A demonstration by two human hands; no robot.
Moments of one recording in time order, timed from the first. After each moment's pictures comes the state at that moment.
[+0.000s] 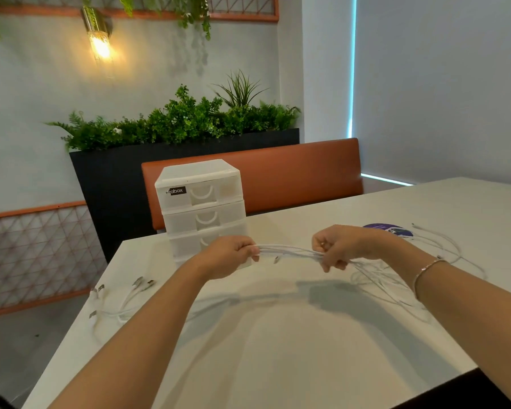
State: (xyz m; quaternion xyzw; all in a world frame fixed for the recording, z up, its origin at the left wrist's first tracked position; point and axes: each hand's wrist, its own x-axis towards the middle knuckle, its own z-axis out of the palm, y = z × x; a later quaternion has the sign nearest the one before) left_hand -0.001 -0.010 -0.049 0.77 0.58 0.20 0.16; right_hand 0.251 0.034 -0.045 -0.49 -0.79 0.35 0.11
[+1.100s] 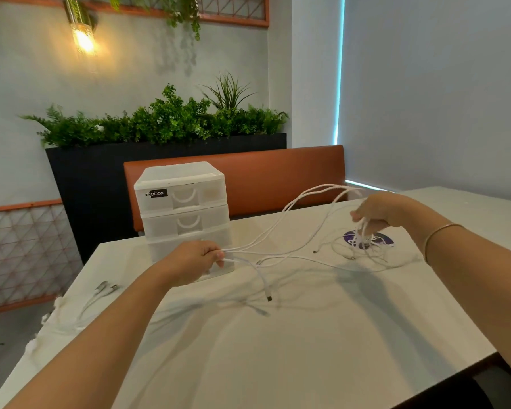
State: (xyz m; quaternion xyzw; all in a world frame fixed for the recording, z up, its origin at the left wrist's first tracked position) left_hand -0.021 -0.007 -0.048 0.75 0.62 0.20 0.13; right_hand 0.320 0.069 0.005 -0.75 -0.54 0.28 0.27
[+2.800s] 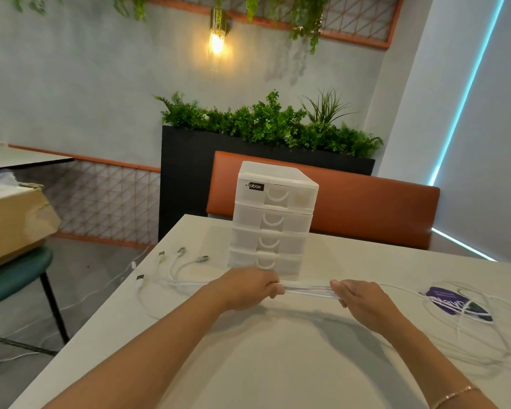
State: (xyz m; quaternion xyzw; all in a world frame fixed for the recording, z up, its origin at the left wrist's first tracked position) left_hand -0.041 -0.037 -0.089 0.76 0.61 0.15 0.12; right_hand 0.189 0.023 -0.086 -0.52 -0.84 0.10 0.16
